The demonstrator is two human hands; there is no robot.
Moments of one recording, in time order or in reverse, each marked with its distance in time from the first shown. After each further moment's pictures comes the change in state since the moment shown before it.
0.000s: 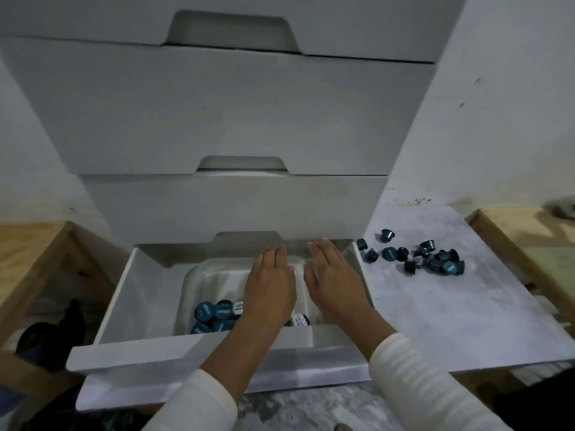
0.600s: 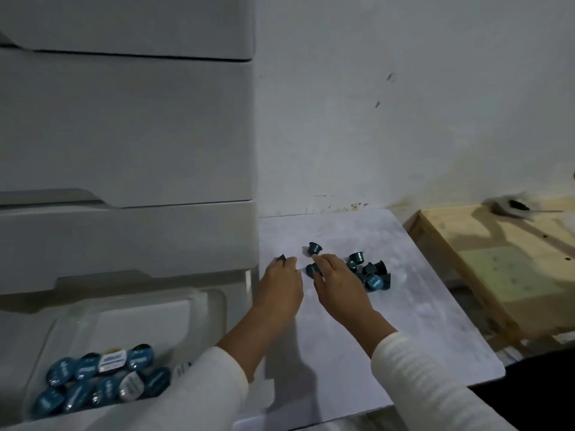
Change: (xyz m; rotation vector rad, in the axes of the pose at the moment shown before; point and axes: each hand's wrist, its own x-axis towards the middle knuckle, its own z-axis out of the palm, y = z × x) left_hand 0.090 0.184 0.106 -0.201 -0.339 0.017; right_hand 0.011 0.229 -0.043 -0.003 -0.031 0.111
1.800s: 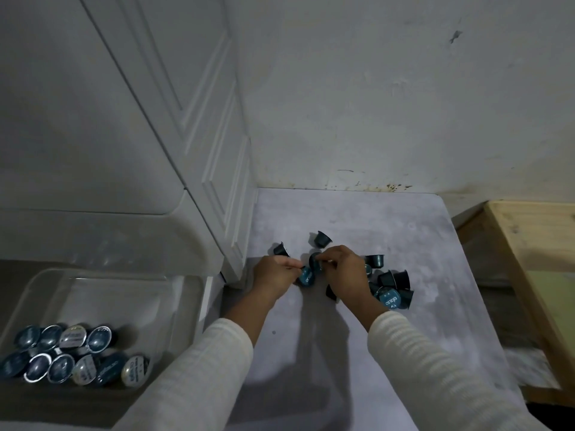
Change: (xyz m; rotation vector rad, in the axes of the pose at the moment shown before) left_hand 0.103 -0.018 0.078 -0.741 0.006 -0.675; right_hand 0.081 0.095 0.056 0.433 -0.293 0.269
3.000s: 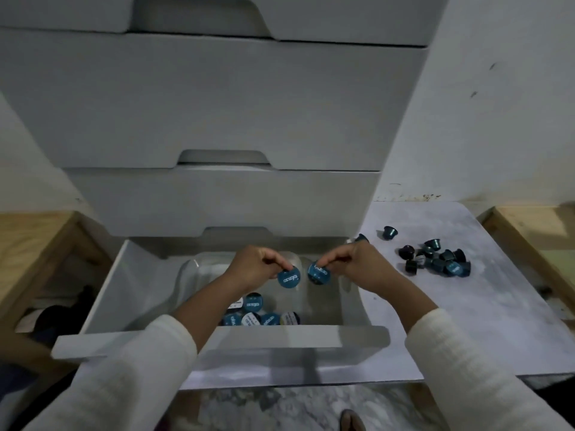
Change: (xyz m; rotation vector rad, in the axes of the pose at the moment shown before) left_hand -0.114 -0.066 -0.290 0.230 -0.170 0.432; right_hand -0.152 -0.221 0.071 0.137 -0.186 -0.124
